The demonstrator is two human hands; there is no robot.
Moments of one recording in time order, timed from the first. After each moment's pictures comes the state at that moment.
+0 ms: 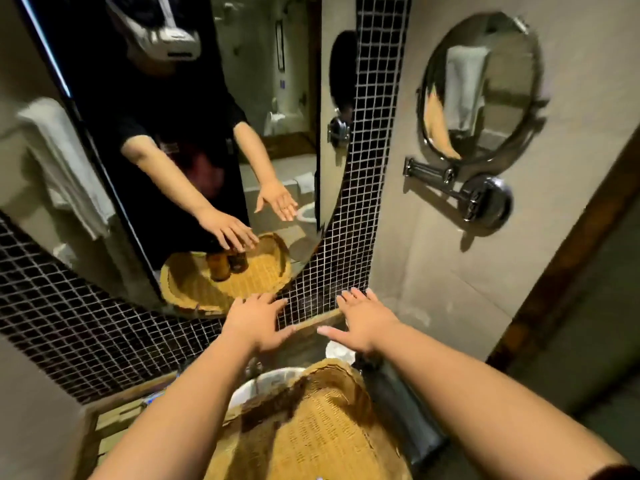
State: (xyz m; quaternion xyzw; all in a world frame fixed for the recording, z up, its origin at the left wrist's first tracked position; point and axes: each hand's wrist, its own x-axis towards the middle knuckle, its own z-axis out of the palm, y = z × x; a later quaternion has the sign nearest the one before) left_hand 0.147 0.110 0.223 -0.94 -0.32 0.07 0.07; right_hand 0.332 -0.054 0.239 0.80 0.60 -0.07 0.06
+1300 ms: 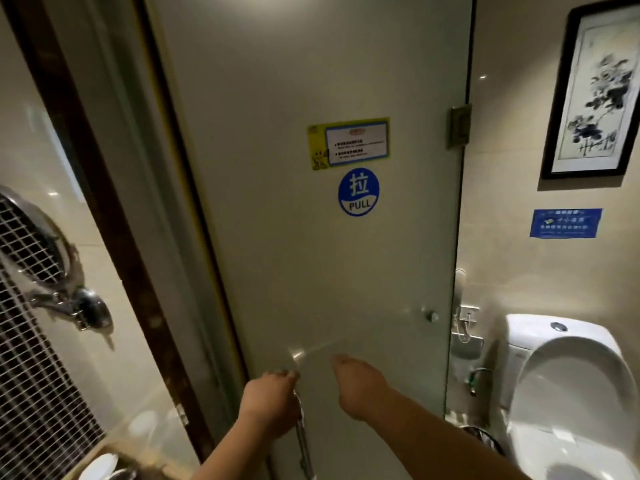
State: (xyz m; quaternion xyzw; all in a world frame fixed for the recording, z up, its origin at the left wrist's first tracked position) left_hand 0.424 -0.405 0.269 -1.00 0.05 -0.02 0.03; right_hand 0.442 -0.596 0.284 0.98 0.18 -0.05 -0.10
